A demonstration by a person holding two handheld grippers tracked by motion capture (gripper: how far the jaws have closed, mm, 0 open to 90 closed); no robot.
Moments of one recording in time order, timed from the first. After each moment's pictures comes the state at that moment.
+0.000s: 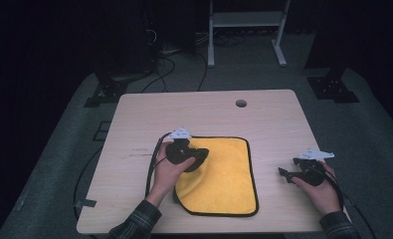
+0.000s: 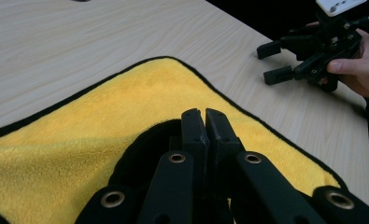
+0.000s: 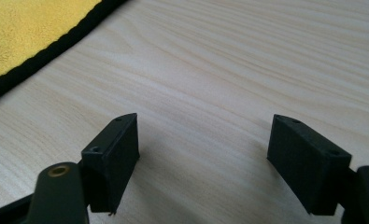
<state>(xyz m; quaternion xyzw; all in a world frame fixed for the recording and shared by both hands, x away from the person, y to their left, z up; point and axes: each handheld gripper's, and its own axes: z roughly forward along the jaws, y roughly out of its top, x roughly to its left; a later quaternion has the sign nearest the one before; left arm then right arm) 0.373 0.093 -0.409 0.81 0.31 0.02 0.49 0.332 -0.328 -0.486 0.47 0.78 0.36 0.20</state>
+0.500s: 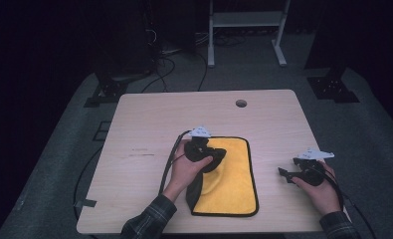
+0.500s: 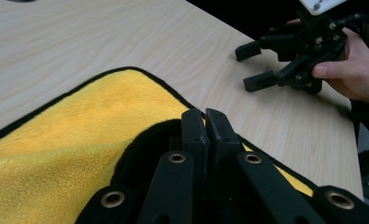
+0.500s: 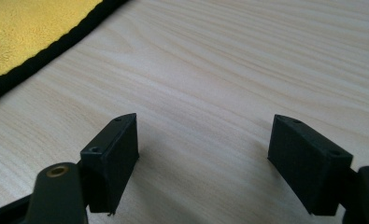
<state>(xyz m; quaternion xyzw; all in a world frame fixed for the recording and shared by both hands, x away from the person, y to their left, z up) 0.383 0.043 -0.416 0.83 0.27 -0.01 0.49 0.332 -0.328 -0.486 0.47 0.79 0.36 0.20</state>
